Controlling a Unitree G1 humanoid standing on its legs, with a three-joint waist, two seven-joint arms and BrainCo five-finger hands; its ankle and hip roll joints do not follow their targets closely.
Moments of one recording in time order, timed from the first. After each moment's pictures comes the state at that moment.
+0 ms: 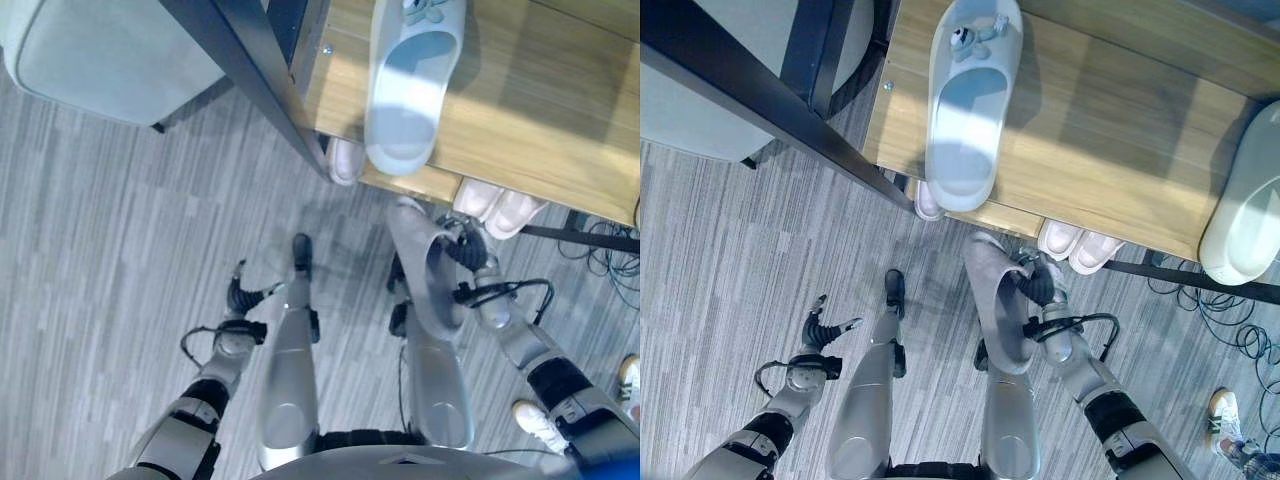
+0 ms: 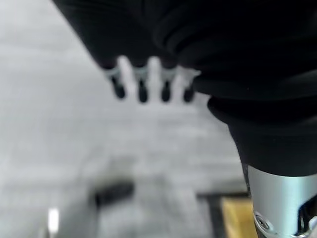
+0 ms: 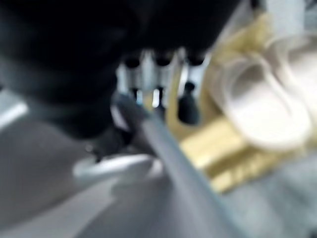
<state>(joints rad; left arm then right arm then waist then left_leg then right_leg) -0.29 0.32 -0.36 0.92 -0.23 -0.32 0.31 -0.35 -0.48 0.33 0.45 0.02 -0.28 -0.43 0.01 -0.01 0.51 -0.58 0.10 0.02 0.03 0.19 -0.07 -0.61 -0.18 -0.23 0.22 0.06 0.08</state>
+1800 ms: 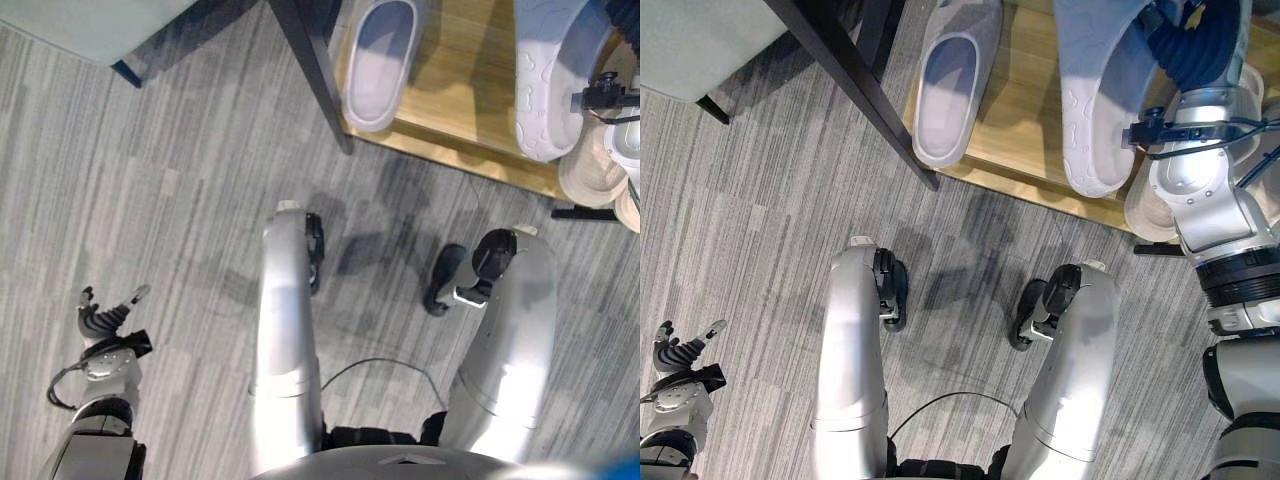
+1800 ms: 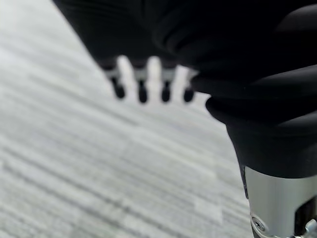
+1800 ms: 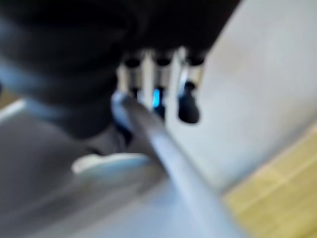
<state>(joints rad) -0.18 0.64 0.01 1.12 -0.57 -0.36 0.33 -0.94 -0.93 0.34 0.34 0.06 -0.29 -0.59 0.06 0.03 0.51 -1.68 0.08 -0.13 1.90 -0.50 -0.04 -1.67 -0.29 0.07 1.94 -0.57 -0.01</state>
